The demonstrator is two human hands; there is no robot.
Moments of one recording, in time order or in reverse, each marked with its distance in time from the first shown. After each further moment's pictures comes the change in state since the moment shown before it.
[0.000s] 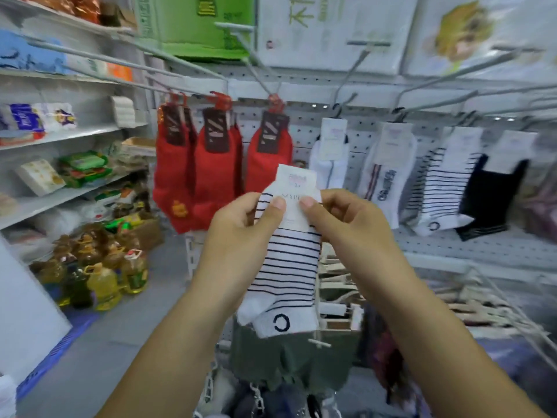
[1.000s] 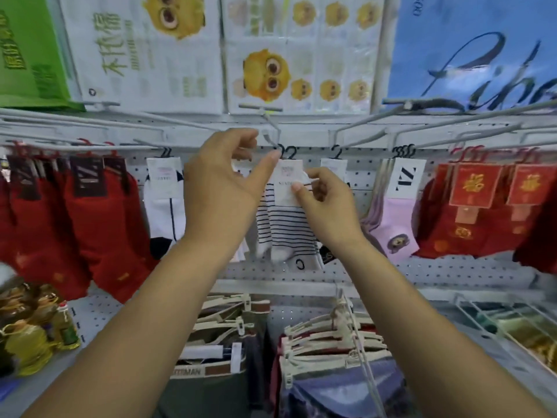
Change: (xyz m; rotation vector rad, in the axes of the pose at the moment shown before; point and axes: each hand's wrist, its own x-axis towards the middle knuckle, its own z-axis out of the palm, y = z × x) left_hand 0.041 0.056 0.293 0.413 0.259 0.698; right_hand 0.093 0.033 -0.295 -0.307 0.292 -0.335
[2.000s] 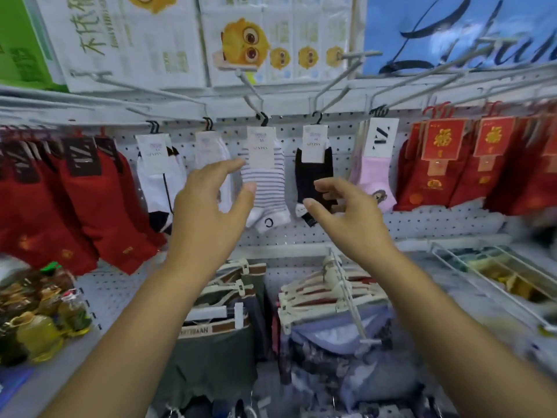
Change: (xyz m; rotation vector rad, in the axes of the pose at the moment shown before) left_hand -0.072 -0.004 -0.040 0.128 -0.295 -0.045; right_hand -0.095 -0.009 -0.060 -0.262 -0.054 0.074
